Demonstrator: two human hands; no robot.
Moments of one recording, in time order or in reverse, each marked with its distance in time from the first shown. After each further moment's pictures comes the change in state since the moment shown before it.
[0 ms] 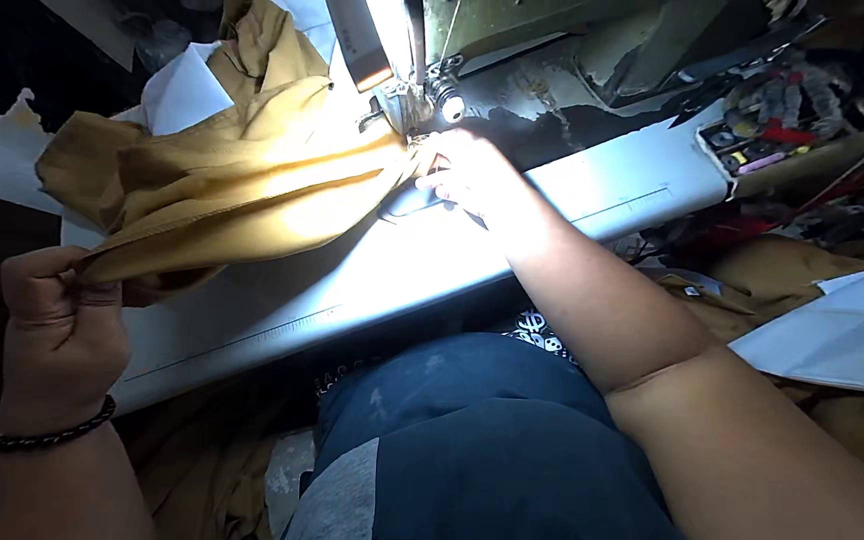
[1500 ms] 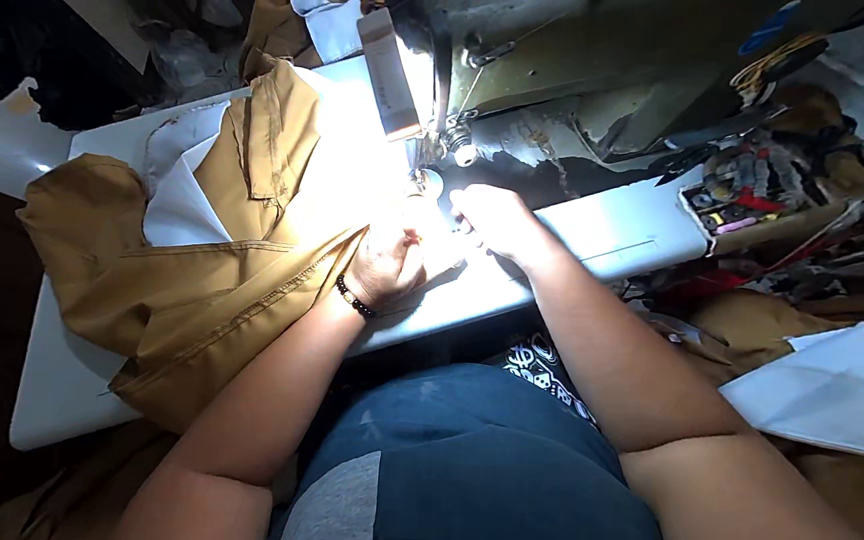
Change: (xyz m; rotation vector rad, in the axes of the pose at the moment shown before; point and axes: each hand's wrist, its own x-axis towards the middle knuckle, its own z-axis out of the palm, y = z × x) left_hand 0.060 0.091 0.247 -0.181 -0.009 0.464; right_hand -0.017 0.000 -0.031 -0.868 0.023 -0.165
